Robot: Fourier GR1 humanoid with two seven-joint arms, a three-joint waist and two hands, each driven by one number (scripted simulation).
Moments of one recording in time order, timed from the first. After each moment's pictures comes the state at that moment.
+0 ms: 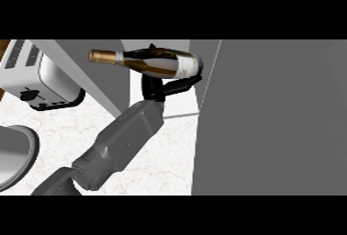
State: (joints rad) left arm -1.05 0.00 -0.75 -0.33 1.49 0.49 -0.77; right arm -0.12 -0.03 0.10 -2.30 -0.20 0.20 0.44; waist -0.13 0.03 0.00
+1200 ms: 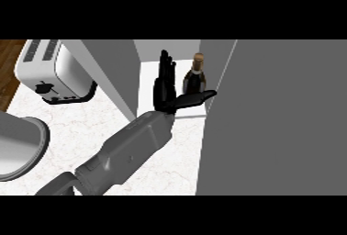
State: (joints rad) left arm -0.99 0.00 -0.89 -0.51 1.56 0.49 -0.89; right arm -0.12 -0.02 0.10 -2.31 -0.18 0.17 0.47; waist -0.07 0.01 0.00
